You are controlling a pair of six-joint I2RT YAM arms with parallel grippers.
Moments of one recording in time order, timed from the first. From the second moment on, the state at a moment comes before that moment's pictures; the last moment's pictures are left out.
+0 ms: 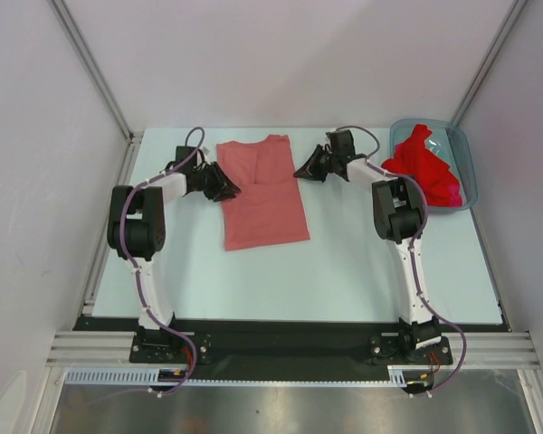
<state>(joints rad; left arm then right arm) -0.07 2.08 1.37 -0.20 0.56 -0.65 0.28 2.50 1.92 -0.11 -0.53 0.86</state>
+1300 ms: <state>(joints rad) -0.19 2.22 1.58 -0.22 0.68 -0.64 0.36 2.07 1.20 -0.14 -0.84 0.68</state>
